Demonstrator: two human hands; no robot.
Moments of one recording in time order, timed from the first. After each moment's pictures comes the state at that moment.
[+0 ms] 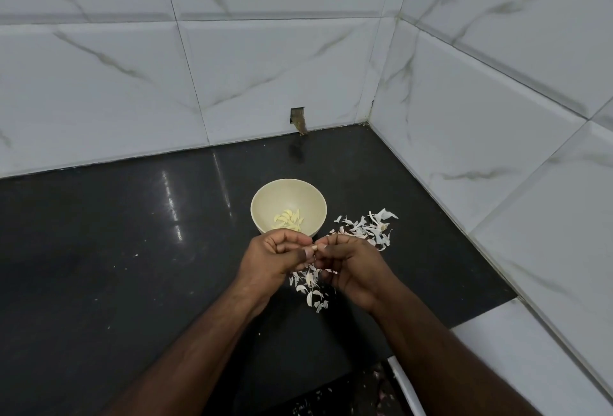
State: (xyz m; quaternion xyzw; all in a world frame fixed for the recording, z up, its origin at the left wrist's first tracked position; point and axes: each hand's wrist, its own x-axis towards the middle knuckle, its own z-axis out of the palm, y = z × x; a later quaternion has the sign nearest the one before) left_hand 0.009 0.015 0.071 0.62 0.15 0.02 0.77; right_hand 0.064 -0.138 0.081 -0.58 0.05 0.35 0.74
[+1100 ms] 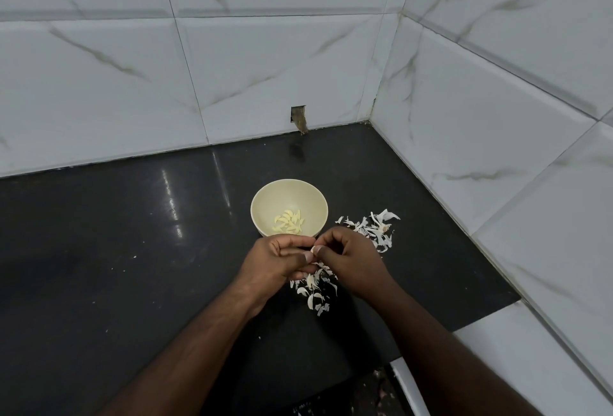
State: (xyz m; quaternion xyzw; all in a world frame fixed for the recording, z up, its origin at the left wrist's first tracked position) left_hand 0.011 0.019 0.076 0.63 0.16 -0.06 0.76; right_hand 0.074 -0.138 0.070 -0.86 -0.17 0.10 0.48
